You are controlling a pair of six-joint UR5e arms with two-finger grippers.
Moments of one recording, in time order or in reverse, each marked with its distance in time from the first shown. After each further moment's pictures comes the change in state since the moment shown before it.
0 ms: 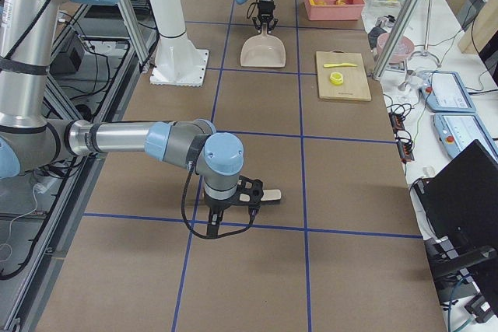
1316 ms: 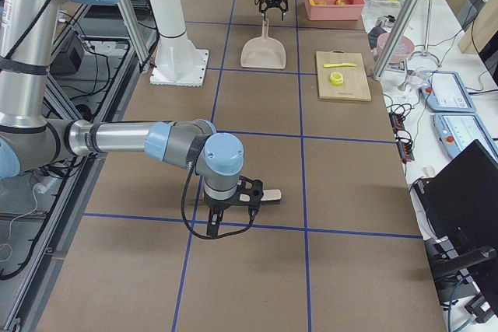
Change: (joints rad) left arm -0.149 0.045 -0.117 0.049 -0.028 0.003; right arm 0.000 -0.001 -0.001 0.001 0.006 0.003
